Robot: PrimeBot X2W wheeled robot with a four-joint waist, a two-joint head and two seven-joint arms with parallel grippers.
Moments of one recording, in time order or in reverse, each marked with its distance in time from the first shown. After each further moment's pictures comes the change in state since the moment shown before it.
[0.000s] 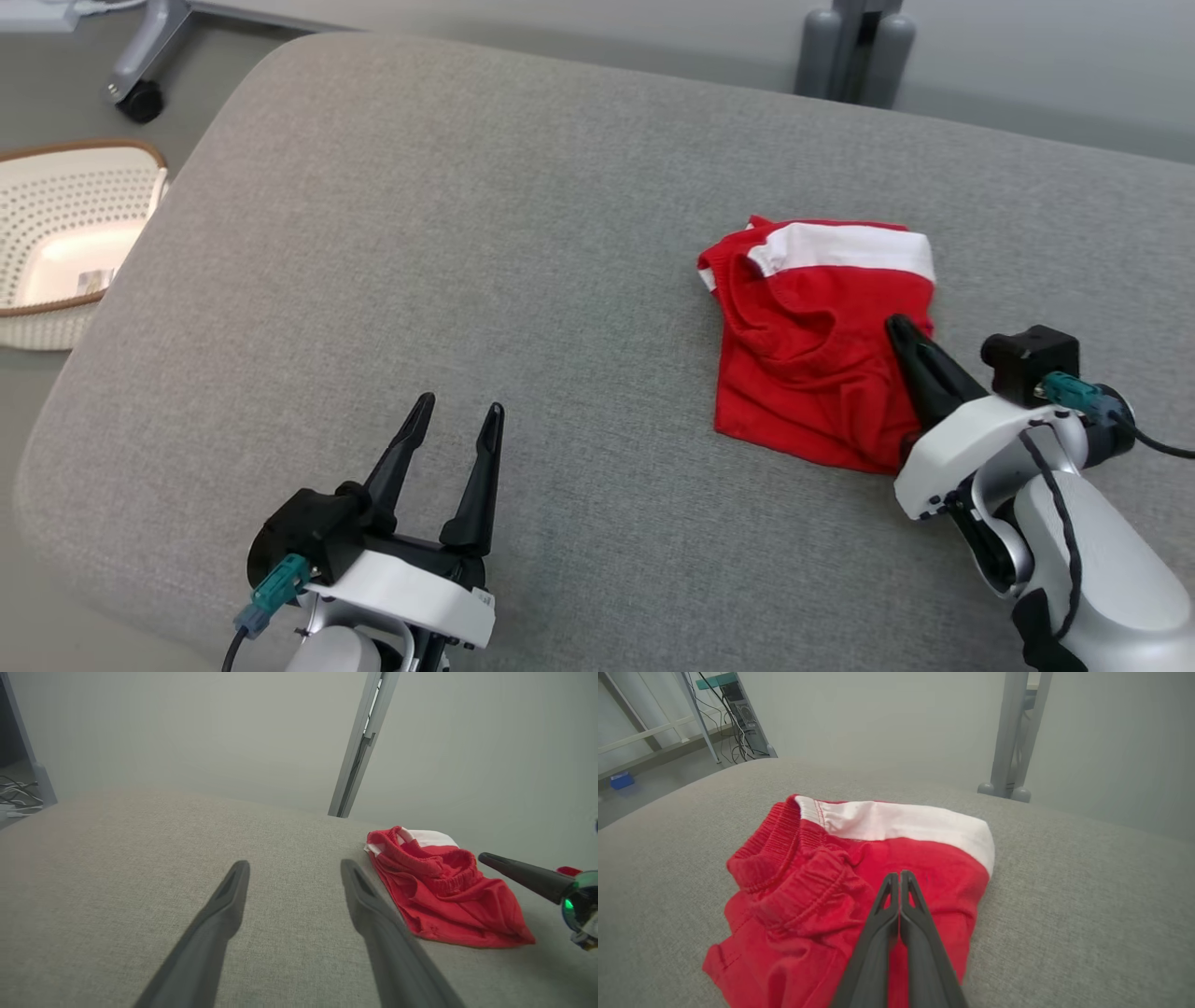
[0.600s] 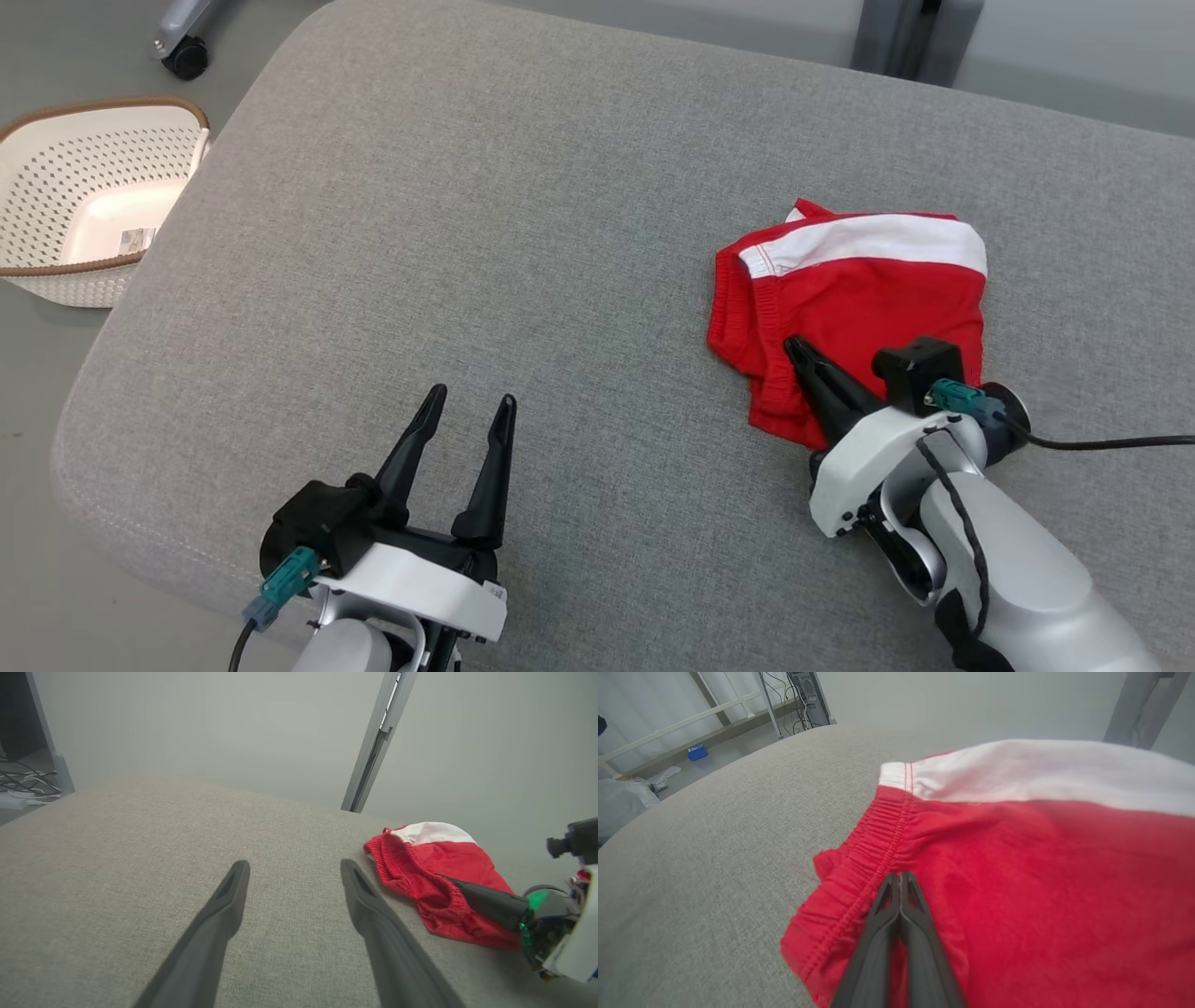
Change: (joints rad) left arm -0.015 0.000 -0.030 -0.009 -0.027 0.014 0.000; right arm -0.110 0.073 0.230 0.169 0.072 0.000 -0.065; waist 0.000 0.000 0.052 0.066
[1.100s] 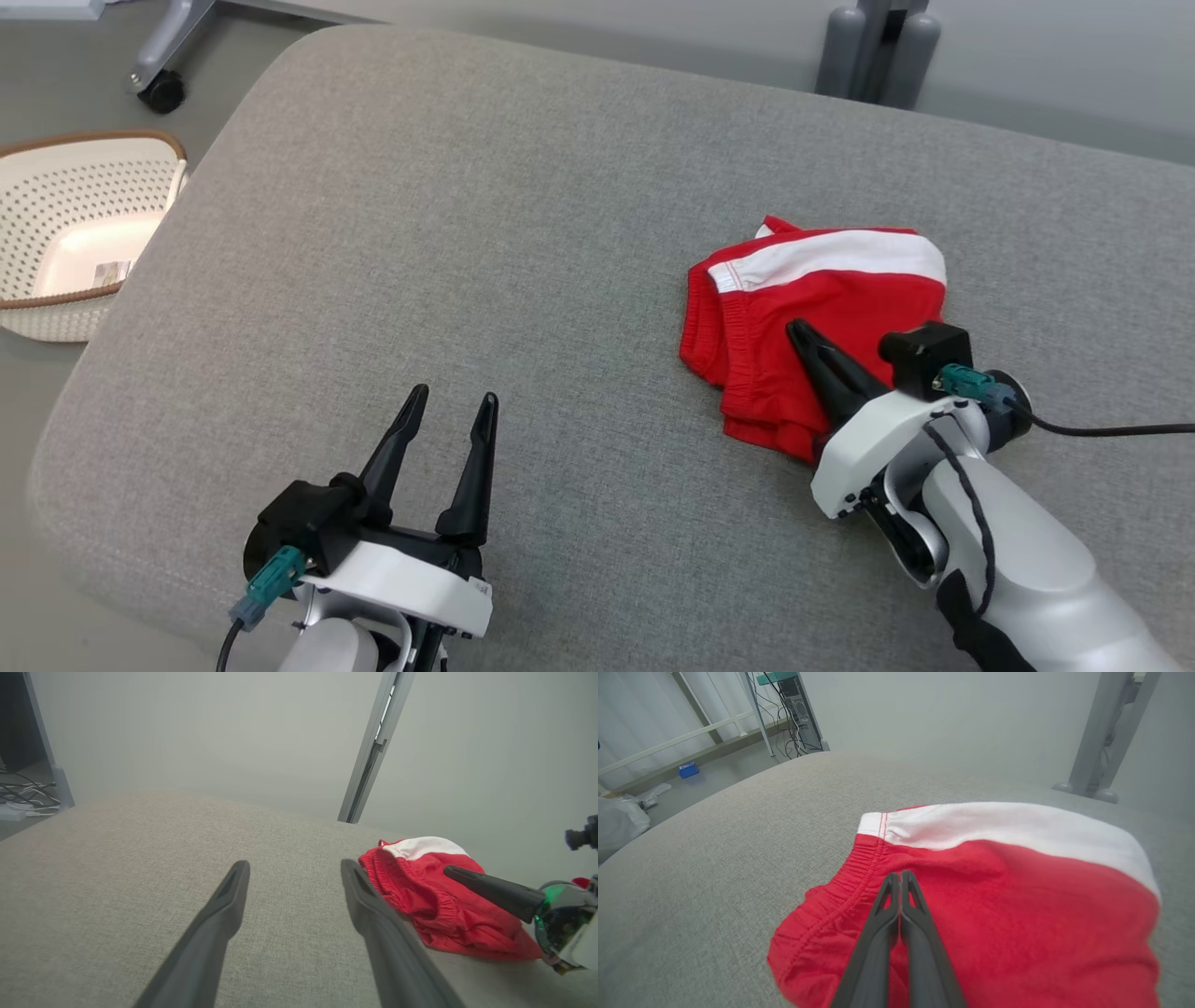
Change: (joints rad) left arm 0.000 0.000 0.028 0.012 0.012 0.002 0.000; right arm -0.042 0.000 0.028 0.047 0.044 0.000 -0.036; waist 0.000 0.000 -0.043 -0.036
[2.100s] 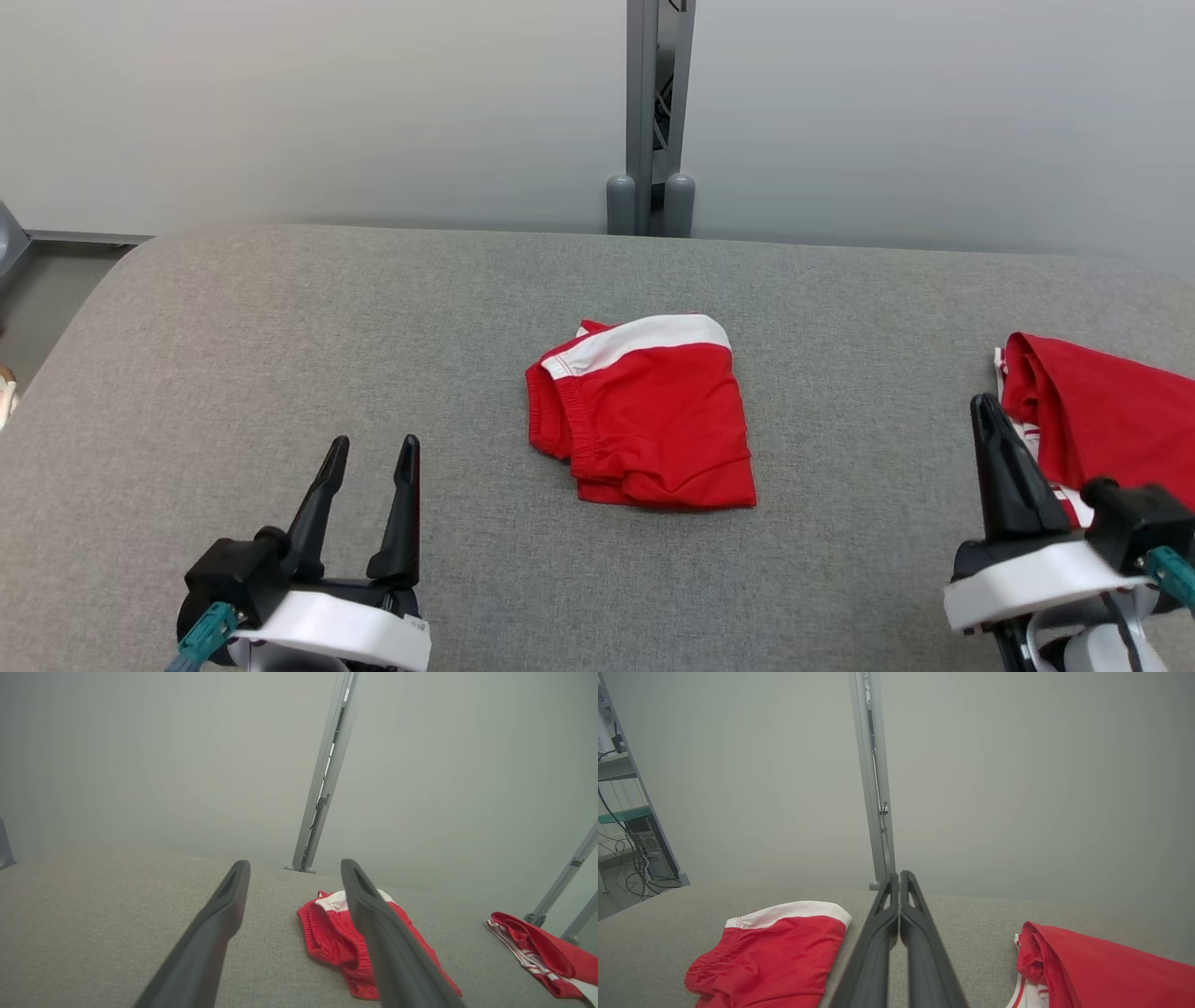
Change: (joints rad) left arm 0.101 -0.001 0.136 -0.029 0.022 -0.003 0.000; right arm 0.494 0.036 -0.529 -0.540 -0.242 0.000 -0.021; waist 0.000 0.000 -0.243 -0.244
